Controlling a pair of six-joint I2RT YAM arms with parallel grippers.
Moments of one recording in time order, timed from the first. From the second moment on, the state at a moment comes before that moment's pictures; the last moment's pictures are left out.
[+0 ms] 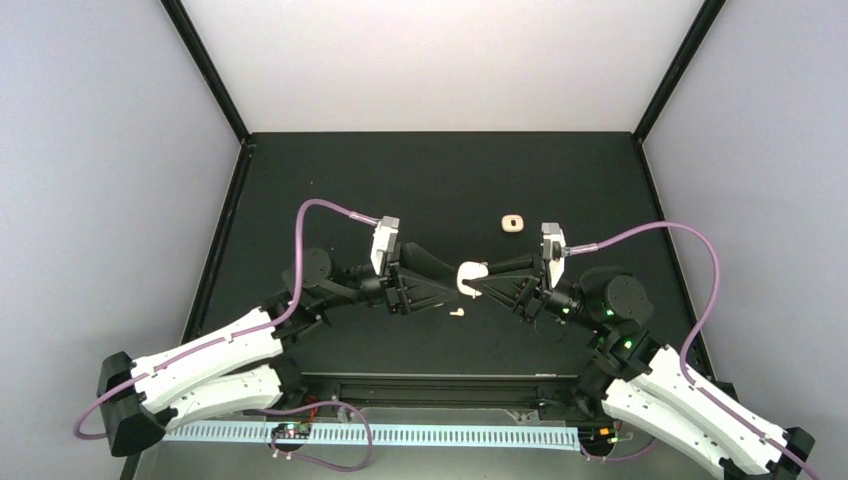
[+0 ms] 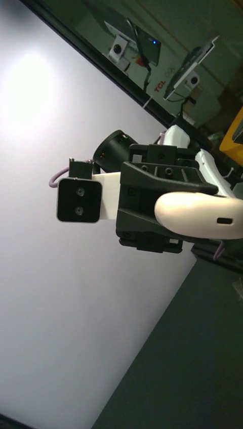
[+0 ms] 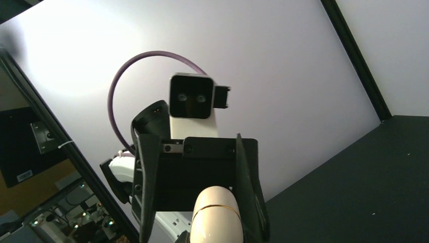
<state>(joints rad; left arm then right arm) -0.97 0.87 0.68 0.41 0.44 -0.72 0.83 0.54 0.55 0.28 -0.40 0.70</state>
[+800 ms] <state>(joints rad) -0.97 0.95 0.70 0.47 0.52 -0.78 0.83 0.56 0.55 0.31 -0.45 0.74</state>
